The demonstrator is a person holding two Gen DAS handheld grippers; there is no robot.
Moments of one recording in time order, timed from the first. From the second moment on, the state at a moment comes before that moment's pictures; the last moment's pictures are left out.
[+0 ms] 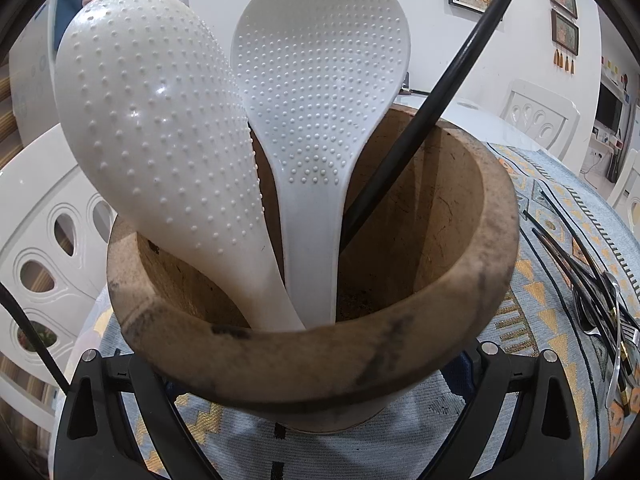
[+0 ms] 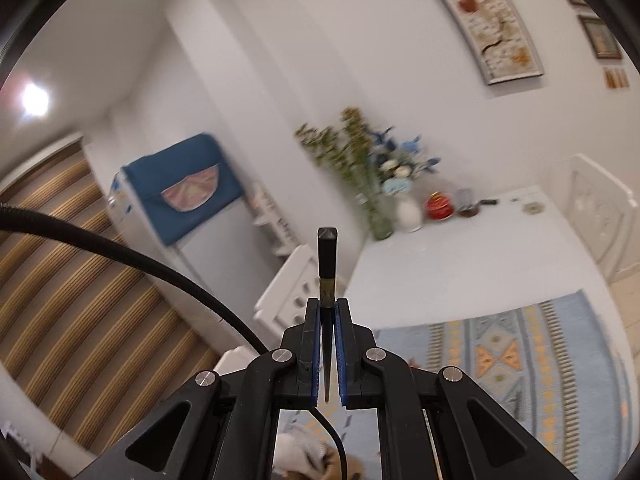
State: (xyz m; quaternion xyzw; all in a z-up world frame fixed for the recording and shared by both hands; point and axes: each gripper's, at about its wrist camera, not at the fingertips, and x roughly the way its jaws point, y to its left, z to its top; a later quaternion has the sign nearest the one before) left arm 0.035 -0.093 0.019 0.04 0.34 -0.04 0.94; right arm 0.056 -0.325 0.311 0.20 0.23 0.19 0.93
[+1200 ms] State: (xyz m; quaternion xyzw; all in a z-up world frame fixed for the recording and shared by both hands) left arm 0.033 -0.094 0.018 0.04 0.35 -0.04 0.94; right arm 0.062 -0.268 0.263 0.09 0.33 0.22 0.91
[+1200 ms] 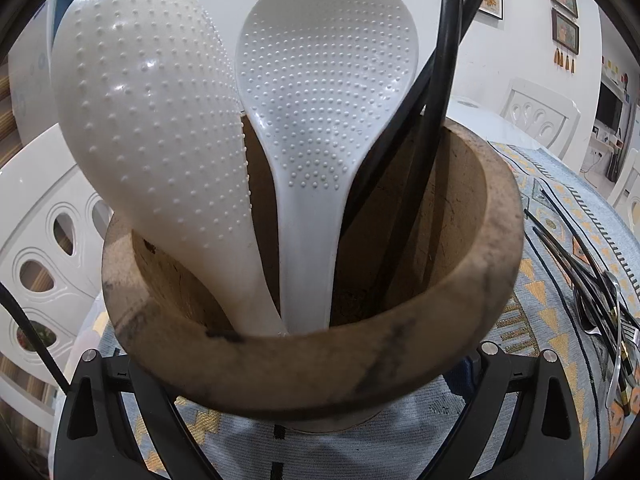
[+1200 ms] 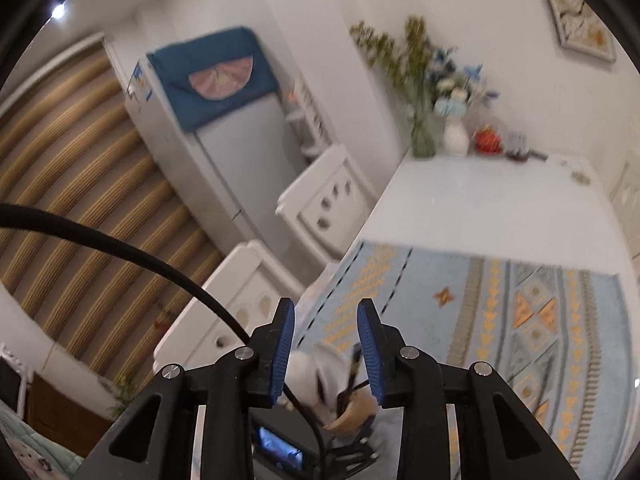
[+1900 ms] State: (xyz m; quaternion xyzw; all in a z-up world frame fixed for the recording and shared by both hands) left arm 0.033 -0.095 0.018 0.05 0.35 -0.04 0.94; right arm 0.051 -0.390 0.208 0.12 0.43 0.00 0.90
